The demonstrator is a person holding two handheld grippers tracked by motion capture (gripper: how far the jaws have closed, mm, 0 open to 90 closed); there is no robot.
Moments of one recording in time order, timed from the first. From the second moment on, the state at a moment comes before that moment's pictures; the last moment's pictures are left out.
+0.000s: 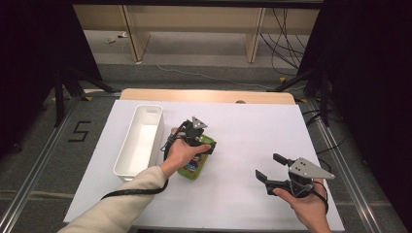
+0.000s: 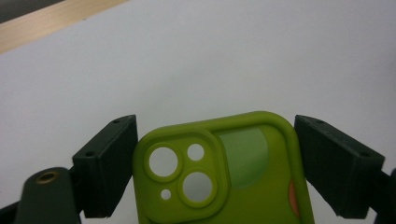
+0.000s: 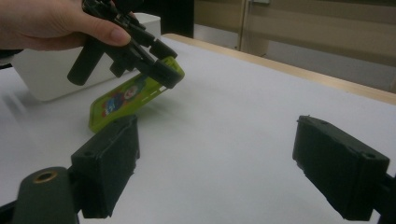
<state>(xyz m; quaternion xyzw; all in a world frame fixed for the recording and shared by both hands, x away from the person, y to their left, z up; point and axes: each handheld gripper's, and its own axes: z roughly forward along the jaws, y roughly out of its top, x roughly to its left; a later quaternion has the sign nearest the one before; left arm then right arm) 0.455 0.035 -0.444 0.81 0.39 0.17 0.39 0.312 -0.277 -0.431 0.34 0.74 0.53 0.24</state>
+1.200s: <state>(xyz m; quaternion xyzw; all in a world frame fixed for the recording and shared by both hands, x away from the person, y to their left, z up) 0.449 0.055 -0.390 0.76 0.39 0.24 0.46 0.312 -0.278 -0.430 0.34 0.74 0.53 0.24</state>
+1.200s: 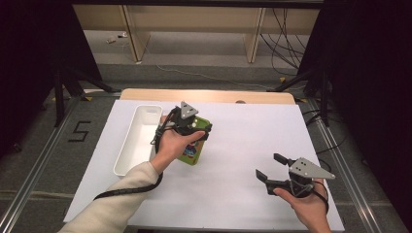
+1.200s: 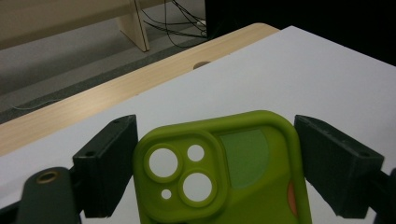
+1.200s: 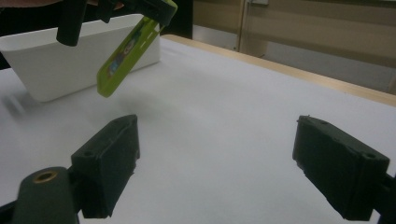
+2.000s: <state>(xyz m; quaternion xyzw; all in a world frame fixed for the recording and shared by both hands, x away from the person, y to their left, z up) 0.448 0.075 -0.366 0.73 0.40 0.26 0.48 0.312 -0.278 -0.430 0.34 0.74 0.52 0.24</state>
